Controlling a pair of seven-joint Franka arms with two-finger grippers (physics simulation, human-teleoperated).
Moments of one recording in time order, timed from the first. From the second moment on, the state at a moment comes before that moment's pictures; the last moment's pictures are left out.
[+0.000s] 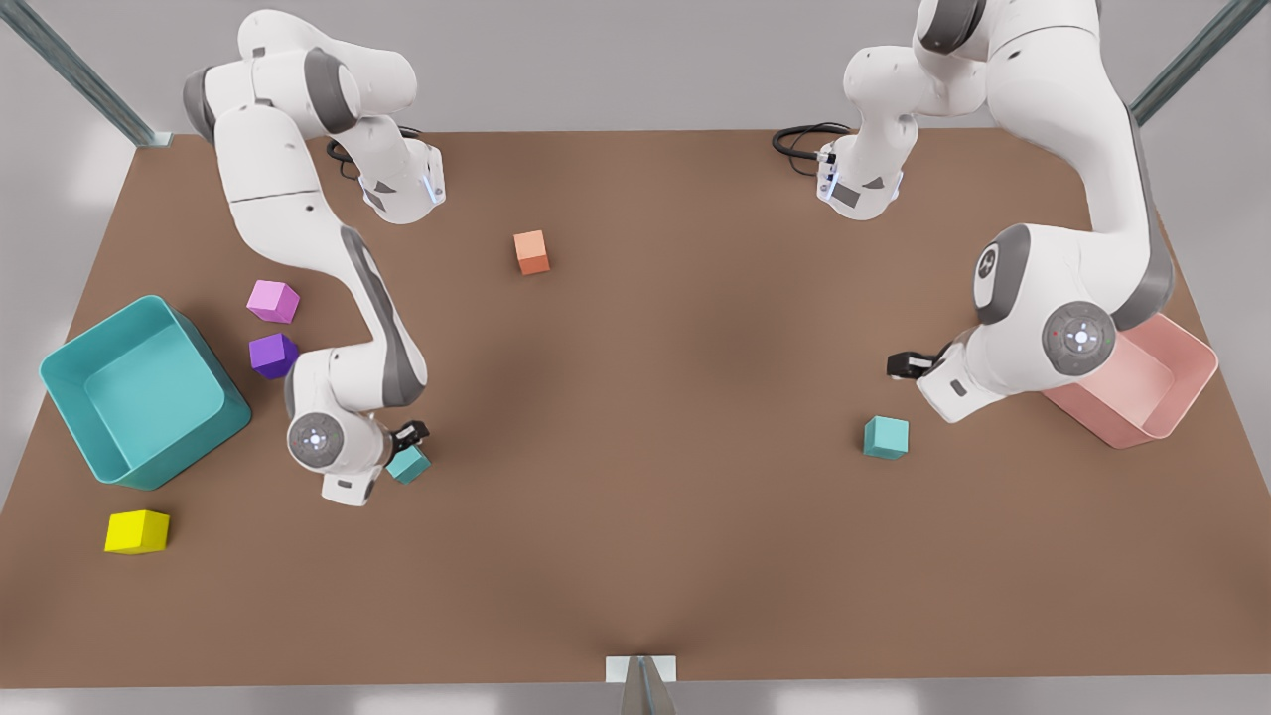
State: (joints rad) left arm -0.14 0.31 -0.01 -1.47 -0.02 1.53 0.00; right arm 0.14 0.62 0.02 -1.64 -0.04 2.05 -0.36
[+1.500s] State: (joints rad) left arm -0.11 0.43 -0.01 -1.55 0.00 1.80 -0.02; right arm 0.15 0.58 0.06 -1.66 -0.08 2.06 -0.52
